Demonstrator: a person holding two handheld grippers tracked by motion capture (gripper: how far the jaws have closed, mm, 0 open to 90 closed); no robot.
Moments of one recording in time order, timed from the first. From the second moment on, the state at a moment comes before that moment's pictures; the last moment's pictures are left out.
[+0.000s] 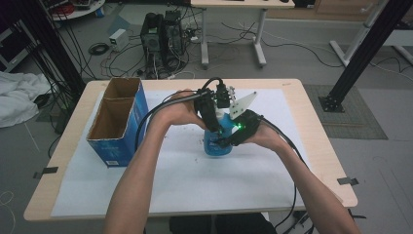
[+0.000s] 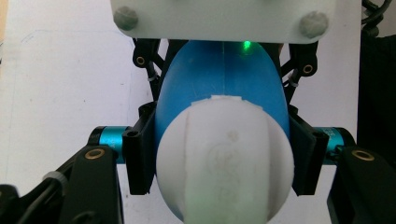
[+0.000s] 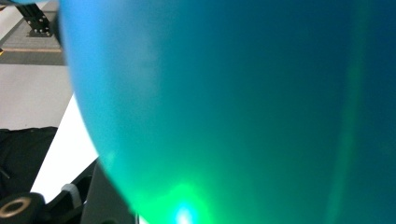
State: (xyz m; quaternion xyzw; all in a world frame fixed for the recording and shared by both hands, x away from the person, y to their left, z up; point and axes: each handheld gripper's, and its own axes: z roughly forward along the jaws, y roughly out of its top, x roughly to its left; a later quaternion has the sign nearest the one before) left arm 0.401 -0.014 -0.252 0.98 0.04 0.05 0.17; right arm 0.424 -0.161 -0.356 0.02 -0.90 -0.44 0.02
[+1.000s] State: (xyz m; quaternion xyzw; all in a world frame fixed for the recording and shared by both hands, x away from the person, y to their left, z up) left arm 0.399 -0.010 -0.253 0.98 0.05 0.05 0.17; right arm 0.422 -0.157 -0.358 0.02 -0.90 -0.44 0.03
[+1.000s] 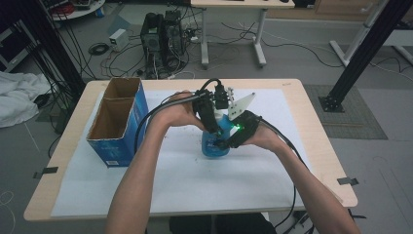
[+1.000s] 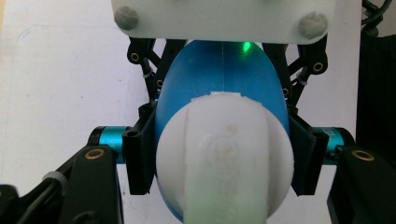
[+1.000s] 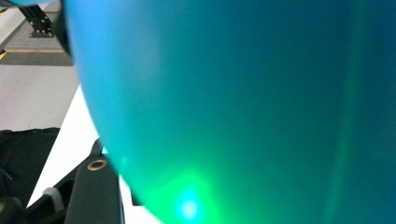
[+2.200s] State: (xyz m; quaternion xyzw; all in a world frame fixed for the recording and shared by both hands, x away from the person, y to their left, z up) left arm 0.393 0.006 -0.243 0.98 0.06 0.06 0.17; right arm 0.414 -0.173 -0.351 -0.01 -0.91 -0.42 0.02
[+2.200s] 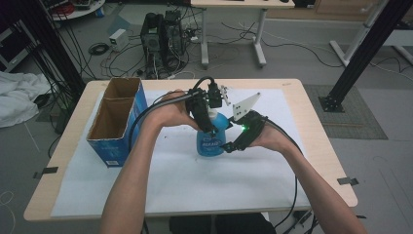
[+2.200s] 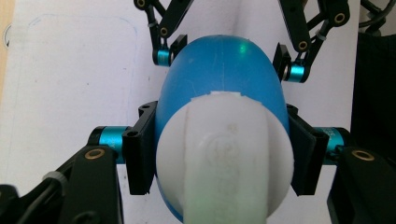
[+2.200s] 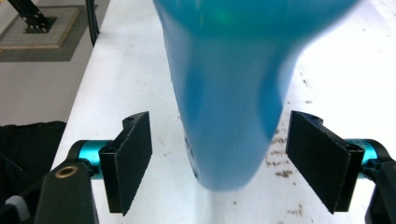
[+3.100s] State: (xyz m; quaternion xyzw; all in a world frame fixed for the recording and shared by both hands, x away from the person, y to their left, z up) left arm 0.394 0.077 -0.142 0.96 0.20 0.11 0.17; right arm 0.390 -0.253 -0.335 -0.12 -0.95 -0.28 -0.09
